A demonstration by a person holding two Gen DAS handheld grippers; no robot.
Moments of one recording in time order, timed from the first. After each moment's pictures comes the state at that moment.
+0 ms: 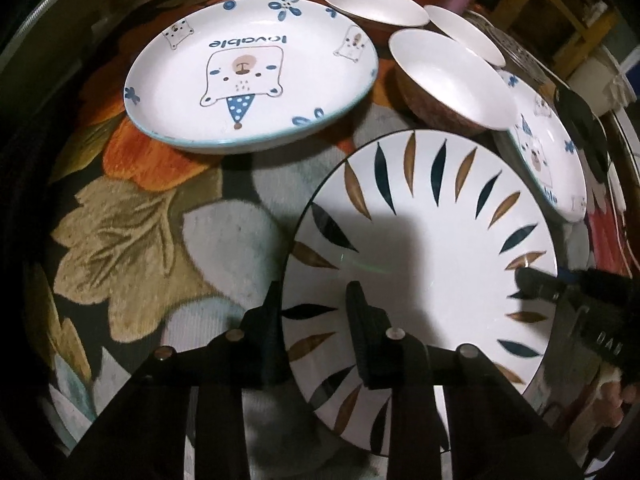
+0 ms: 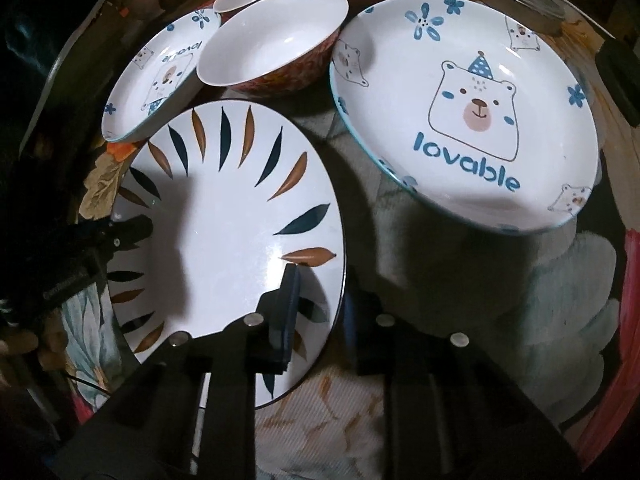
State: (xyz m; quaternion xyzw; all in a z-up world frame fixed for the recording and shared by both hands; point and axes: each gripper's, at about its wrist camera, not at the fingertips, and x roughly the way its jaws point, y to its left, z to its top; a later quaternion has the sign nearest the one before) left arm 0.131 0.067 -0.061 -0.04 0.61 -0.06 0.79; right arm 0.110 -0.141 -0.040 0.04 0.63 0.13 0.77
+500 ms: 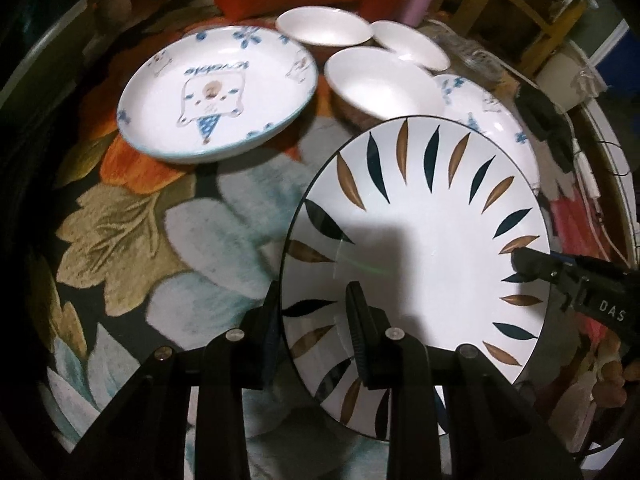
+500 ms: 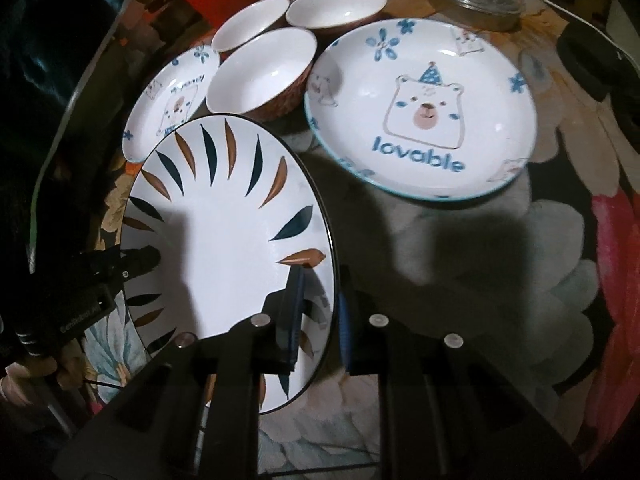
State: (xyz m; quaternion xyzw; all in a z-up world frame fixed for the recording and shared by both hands) left arm 0.094 0.046 -0.016 -0.05 0.59 -0.10 0.80; right arm 0.083 -0.177 -0.003 0.07 0.60 0.12 0.79
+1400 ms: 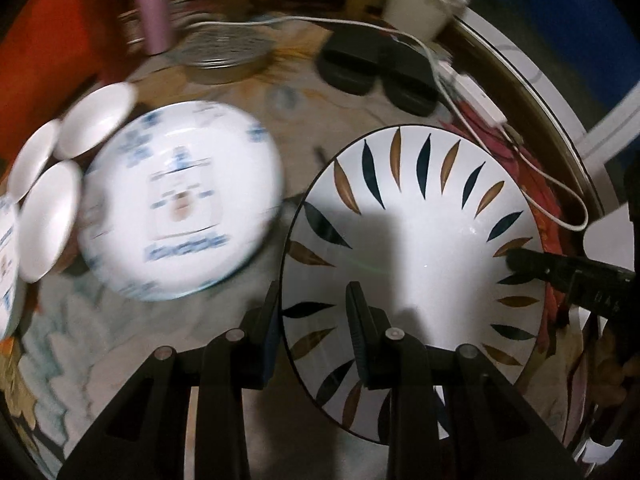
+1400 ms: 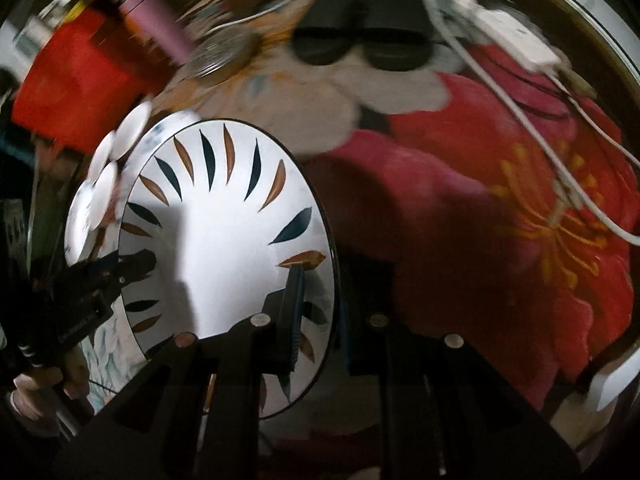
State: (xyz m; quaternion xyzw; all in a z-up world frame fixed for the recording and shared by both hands) left arm 0.117 -0.241 0.009 0.06 0.56 -0.29 0.77; right arm 0.020 -0.424 0.026 0.20 0.56 -0.07 0.80
